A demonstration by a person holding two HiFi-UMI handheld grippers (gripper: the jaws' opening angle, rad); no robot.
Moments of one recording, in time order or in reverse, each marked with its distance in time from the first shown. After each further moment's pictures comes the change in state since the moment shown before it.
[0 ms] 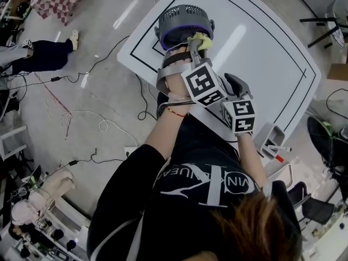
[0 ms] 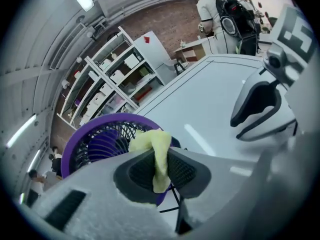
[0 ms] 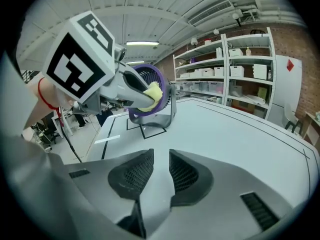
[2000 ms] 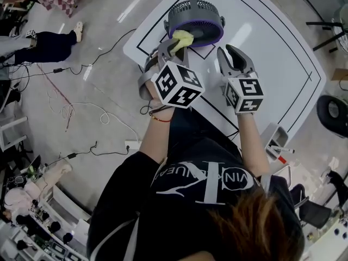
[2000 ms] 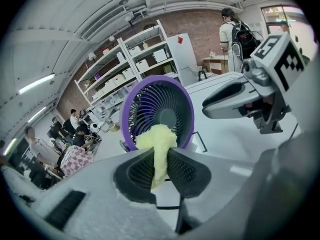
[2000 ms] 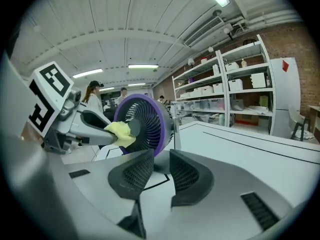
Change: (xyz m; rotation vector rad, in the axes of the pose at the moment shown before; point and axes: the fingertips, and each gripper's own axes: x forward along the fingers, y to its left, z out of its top) left arm -0.037 0.033 -0.075 -0.352 0.016 0.019; right arm 0.032 -0.004 0.088 0.031 -0.258 0.035
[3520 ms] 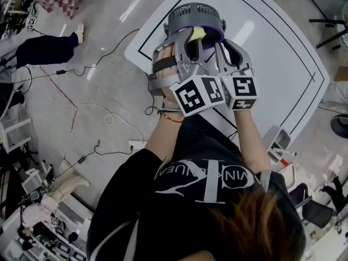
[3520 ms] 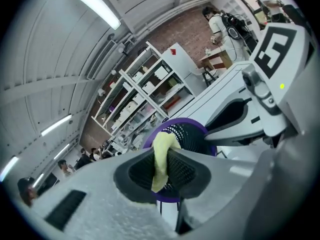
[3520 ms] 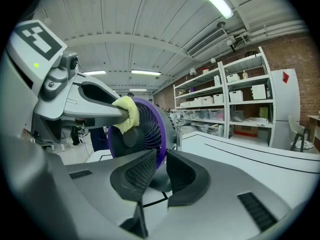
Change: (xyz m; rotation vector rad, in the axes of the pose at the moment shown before) left arm -0.021 0.018 0.079 0.220 -0.186 0.278; right arm 0.021 0.007 0.030 -0.057 -0.105 -0.034
